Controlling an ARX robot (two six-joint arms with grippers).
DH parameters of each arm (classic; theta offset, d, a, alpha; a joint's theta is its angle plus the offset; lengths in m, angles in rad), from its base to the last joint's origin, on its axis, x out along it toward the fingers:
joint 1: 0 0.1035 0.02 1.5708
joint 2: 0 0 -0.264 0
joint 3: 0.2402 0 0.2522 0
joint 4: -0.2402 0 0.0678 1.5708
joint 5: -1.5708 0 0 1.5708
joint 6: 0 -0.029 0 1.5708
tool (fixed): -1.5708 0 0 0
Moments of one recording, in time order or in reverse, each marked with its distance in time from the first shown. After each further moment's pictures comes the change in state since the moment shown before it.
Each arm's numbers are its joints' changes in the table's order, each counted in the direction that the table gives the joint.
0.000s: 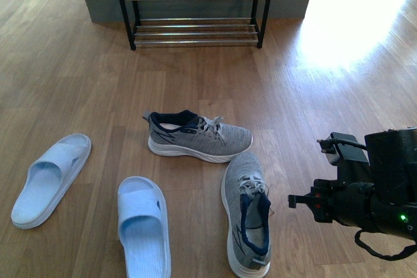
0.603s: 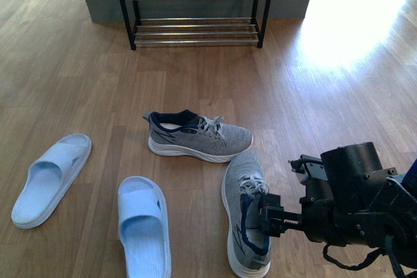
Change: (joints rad) left arm 0.000 0.000 0.000 0.000 0.000 0.000; right arm 0.122 -0.163 0.172 -0.137 -0.055 -0.145
